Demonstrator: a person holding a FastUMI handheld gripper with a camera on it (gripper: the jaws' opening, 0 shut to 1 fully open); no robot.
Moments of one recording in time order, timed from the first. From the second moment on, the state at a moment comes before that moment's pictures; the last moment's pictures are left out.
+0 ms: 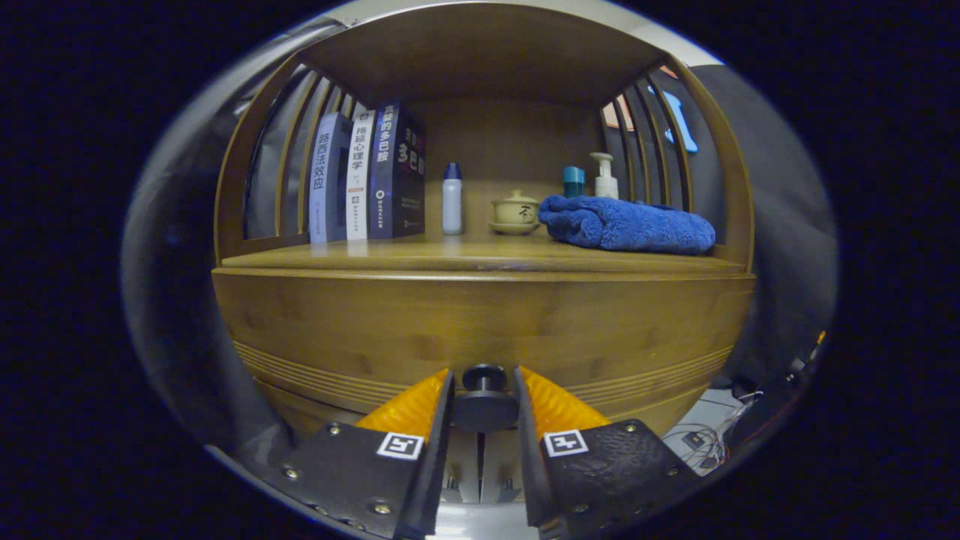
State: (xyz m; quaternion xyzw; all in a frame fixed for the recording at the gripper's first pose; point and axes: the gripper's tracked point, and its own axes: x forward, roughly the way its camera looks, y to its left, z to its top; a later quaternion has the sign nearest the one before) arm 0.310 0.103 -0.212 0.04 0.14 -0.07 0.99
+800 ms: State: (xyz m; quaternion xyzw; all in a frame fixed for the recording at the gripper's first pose) arm 0.286 0.103 -0.214 0.04 0.16 -0.07 0.98
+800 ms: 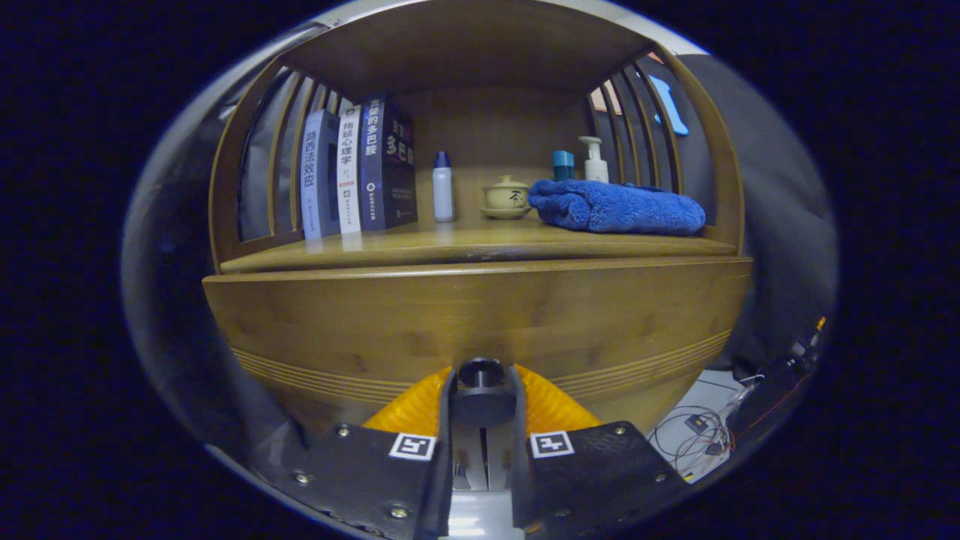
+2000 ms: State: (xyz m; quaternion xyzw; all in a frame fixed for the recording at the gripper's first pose) arm 0.144 0.118 -0.215 0.04 0.21 -0.04 0.98
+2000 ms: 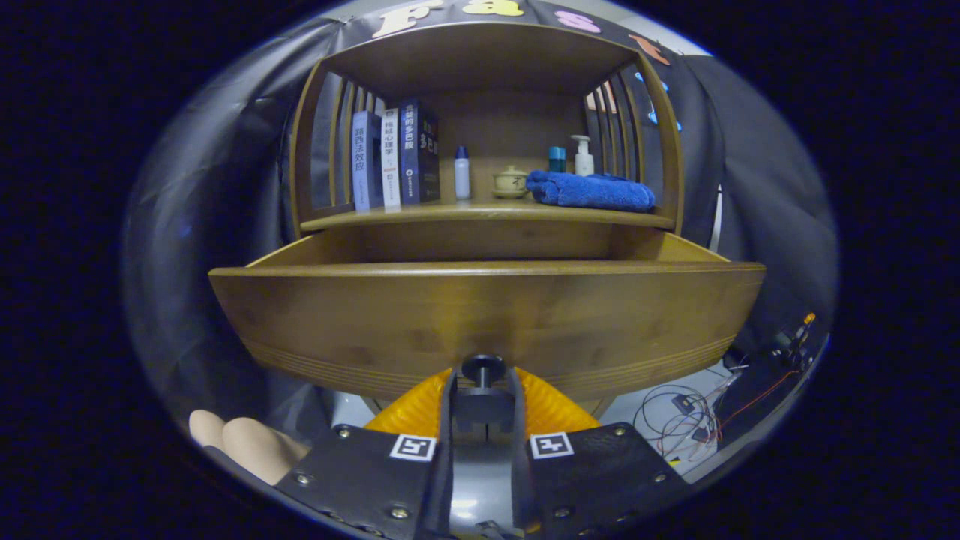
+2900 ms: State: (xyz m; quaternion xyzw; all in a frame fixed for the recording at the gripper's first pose) arm 0.107 0.130 -0.213 0.02 0.22 -0.03 0.97
